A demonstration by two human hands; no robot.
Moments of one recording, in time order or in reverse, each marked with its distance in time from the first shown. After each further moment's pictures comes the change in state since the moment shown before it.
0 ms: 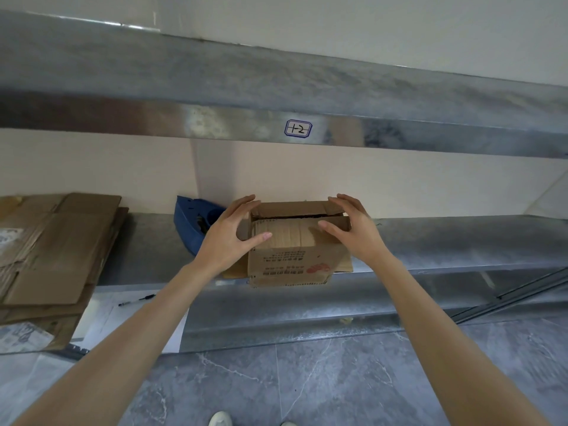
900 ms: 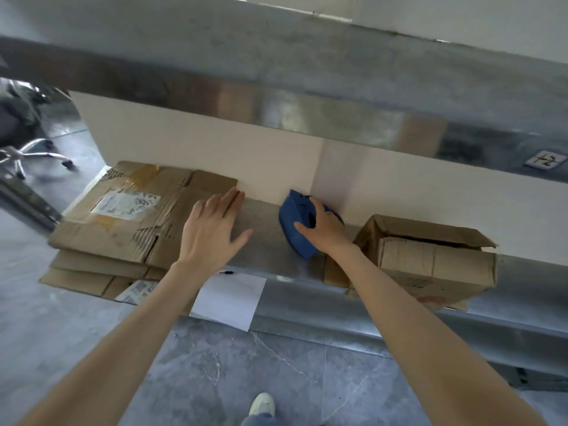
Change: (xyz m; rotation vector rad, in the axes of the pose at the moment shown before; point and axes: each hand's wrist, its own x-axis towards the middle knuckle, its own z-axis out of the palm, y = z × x) left_hand -0.082 -0.113 -0.168 0.951 0.030 -0.209; right_hand 0.080 -0.155 0.231 -0.133 -0.444 0.023
